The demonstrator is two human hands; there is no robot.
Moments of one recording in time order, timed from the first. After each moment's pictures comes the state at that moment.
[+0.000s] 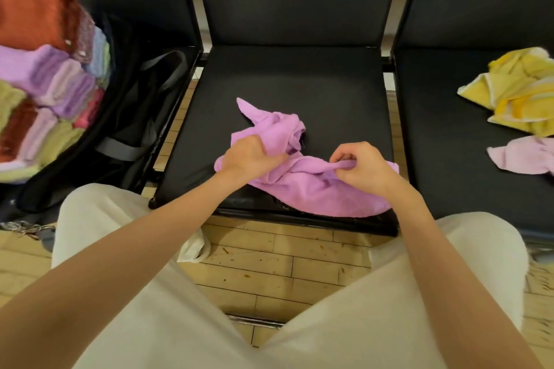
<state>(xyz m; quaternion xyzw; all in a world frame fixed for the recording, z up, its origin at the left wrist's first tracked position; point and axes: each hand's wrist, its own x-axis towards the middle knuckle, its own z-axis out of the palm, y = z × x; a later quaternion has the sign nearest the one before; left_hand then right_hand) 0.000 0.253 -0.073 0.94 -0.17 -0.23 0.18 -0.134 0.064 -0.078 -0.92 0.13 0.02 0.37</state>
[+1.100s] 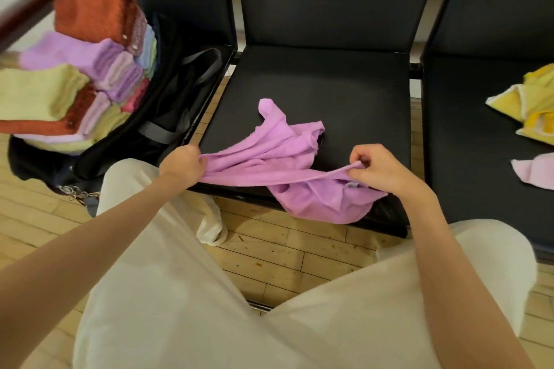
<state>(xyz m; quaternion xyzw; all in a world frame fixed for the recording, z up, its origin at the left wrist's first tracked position) 0.018 0.399 -0.067 0.99 -0.08 -0.09 0.05 -0.139 0.062 -0.068 -0.90 0.11 0.08 0.41</state>
